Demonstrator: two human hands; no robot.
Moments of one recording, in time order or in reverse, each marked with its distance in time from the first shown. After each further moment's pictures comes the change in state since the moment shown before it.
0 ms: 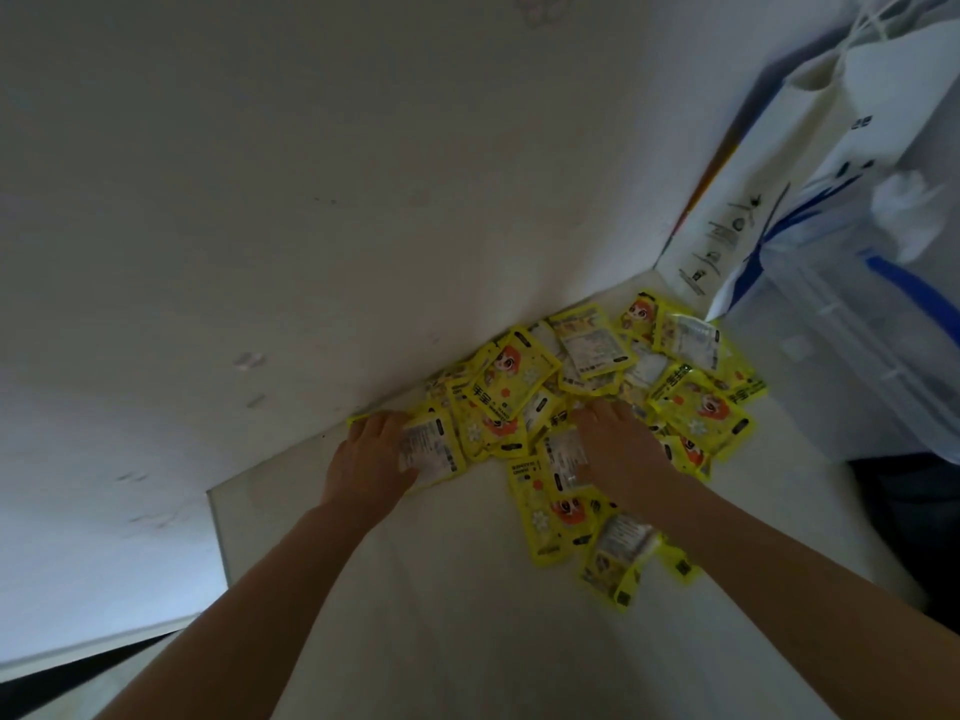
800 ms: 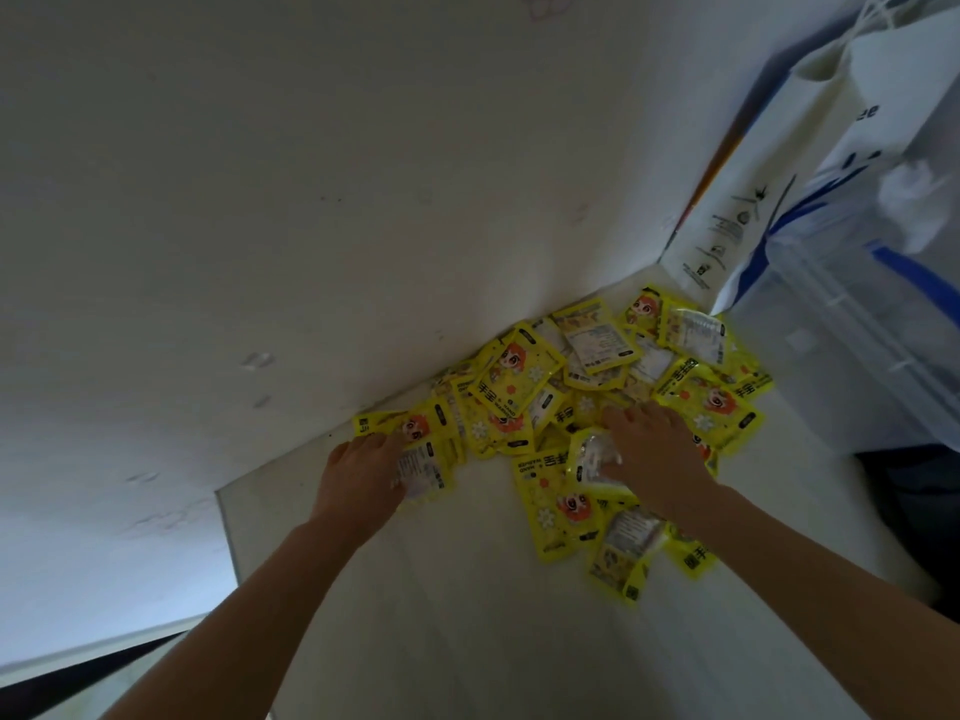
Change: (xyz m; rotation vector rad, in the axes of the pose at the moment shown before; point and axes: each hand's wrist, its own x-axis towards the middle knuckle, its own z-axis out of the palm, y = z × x) left_hand -0.016 -0.014 -0.001 0.095 0.012 0.071; right_hand -0.024 0.012 -0.005 0.001 0.174 0.088
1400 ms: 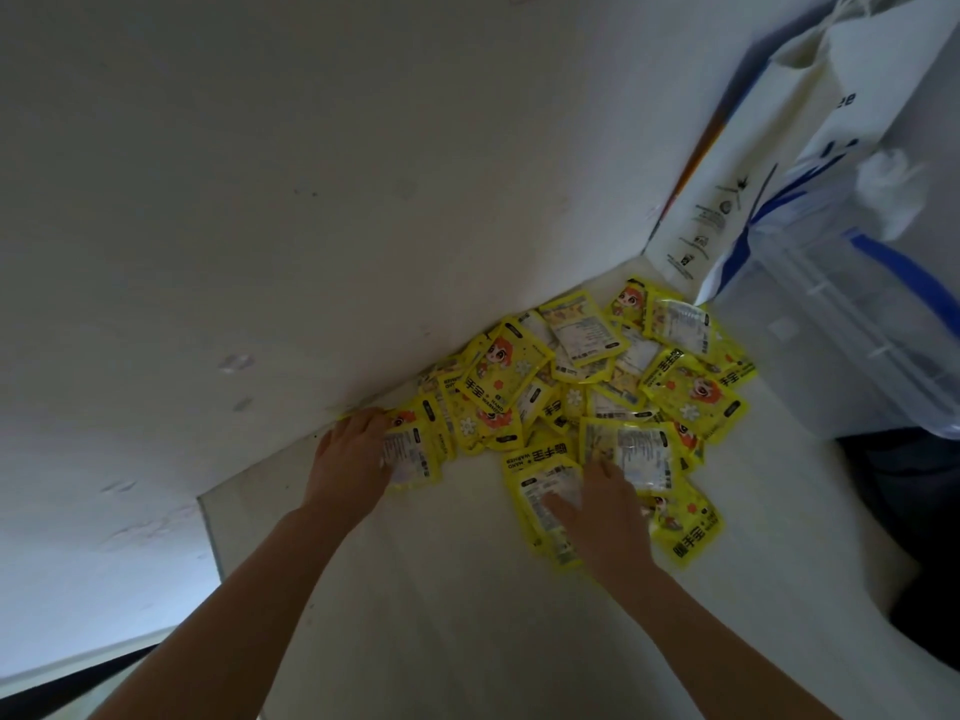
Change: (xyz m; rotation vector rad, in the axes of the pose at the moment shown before) left_hand 0.016 -0.002 -0.001 -0.118 0.048 -0.012; right_hand -0.046 -0.062 0.035 0.601 -0.136 0.448
